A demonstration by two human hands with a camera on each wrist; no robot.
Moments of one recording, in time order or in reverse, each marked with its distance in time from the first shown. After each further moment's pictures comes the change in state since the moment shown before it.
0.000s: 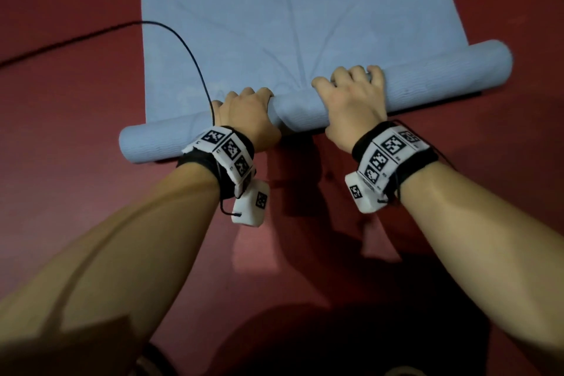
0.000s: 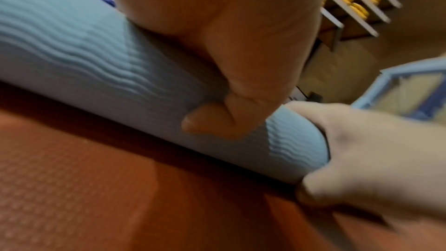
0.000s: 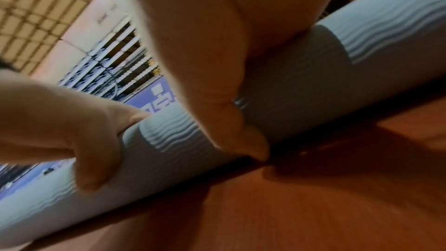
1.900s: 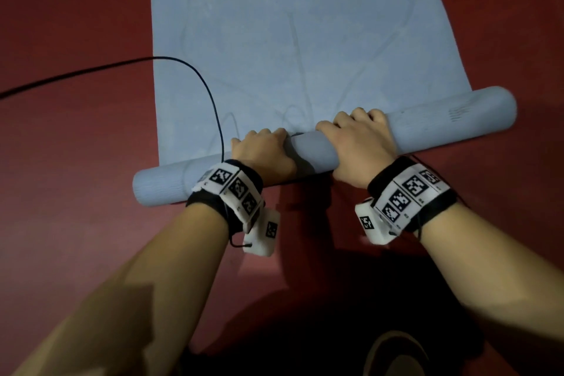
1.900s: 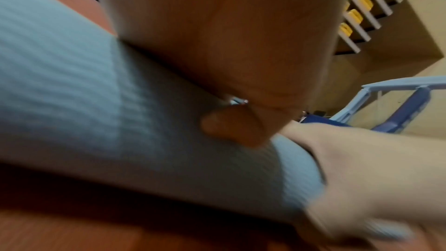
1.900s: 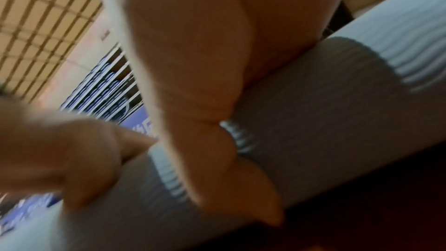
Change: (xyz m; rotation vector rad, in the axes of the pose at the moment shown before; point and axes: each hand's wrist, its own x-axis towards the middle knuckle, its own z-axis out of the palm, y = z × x) left_hand -0.084 0.014 0.009 -0.050 -0.246 0.068; right_hand -0.080 -0.007 -0.023 -0.003 -0.307 -0.117
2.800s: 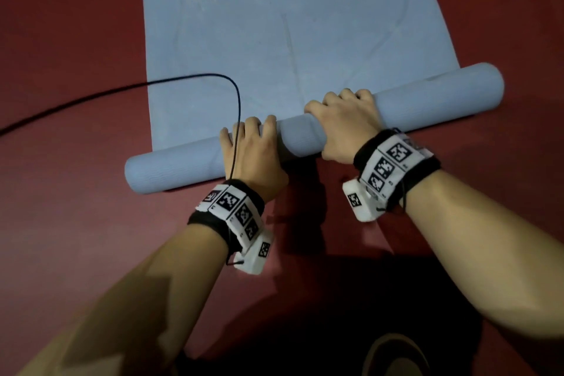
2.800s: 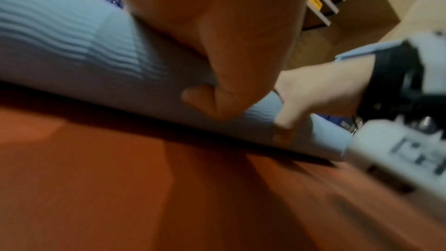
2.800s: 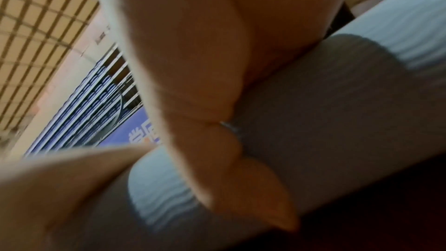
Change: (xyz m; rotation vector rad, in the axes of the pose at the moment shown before) left_hand -0.005 -0.002 0.025 0.059 0.399 0.017; right_hand 0.032 0.006 -0.014 0.042 0.013 0.017
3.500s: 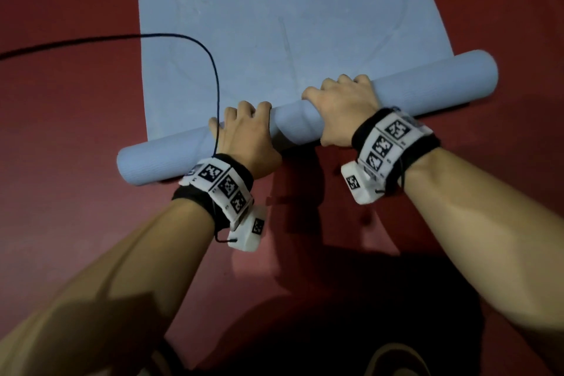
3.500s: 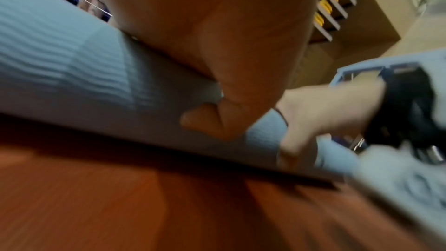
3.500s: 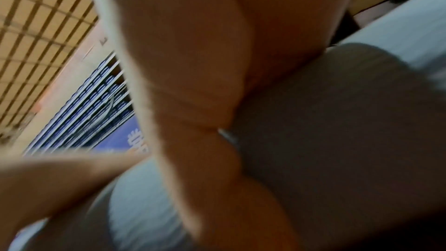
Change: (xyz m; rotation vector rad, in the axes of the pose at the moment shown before) left_hand 0.040 -0.008 -0.016 -0.031 -0.104 -0.030; right_hand 0.030 0.011 -0.015 -0.024 -0.045 -0.009
